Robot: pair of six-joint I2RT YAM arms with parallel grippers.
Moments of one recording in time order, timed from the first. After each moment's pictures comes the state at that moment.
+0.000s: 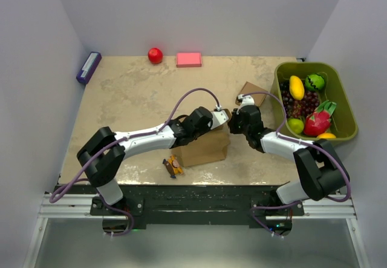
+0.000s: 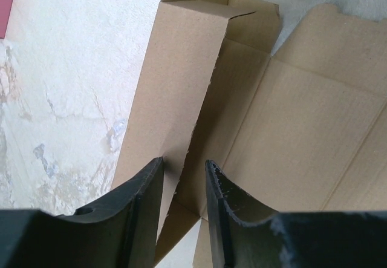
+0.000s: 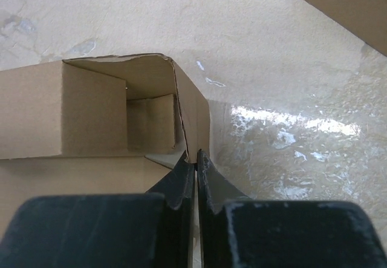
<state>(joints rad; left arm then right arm) -0.94 1.69 1.11 -0.17 -0.35 0.33 0.43 1.45 0.61 0.25 0.08 0.35</state>
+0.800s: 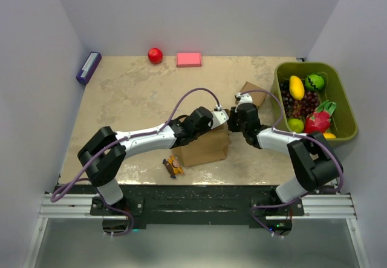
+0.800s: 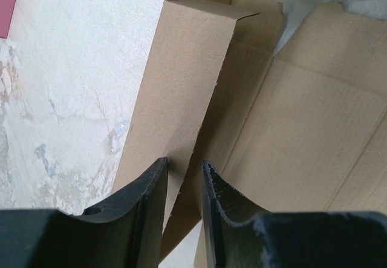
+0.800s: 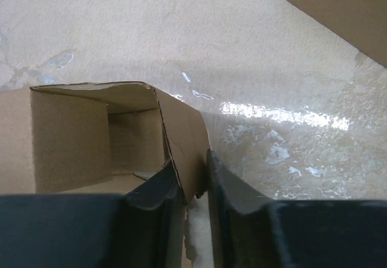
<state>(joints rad) -0.94 1.70 1.11 -0.16 -0.35 0.33 0.43 1.54 0.65 0.27 0.12 0.35</state>
